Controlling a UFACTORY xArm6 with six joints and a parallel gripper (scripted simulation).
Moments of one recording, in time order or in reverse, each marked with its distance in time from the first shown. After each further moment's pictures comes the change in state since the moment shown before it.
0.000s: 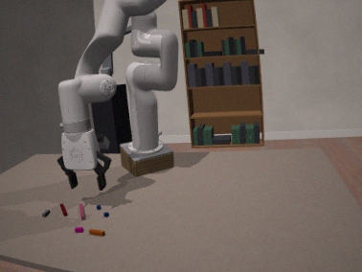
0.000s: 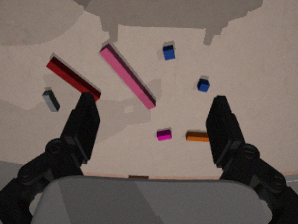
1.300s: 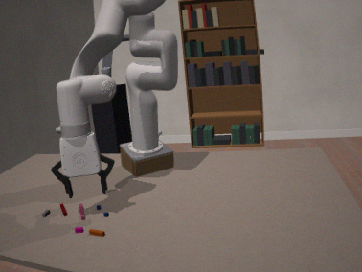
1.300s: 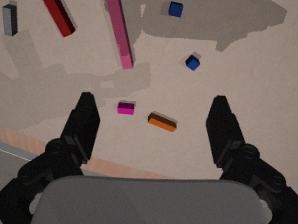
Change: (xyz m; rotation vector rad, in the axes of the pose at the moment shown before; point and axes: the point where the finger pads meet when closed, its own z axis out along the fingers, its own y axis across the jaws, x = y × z) arm -0.044 0.021 -0.001 0.011 0.003 -0.431
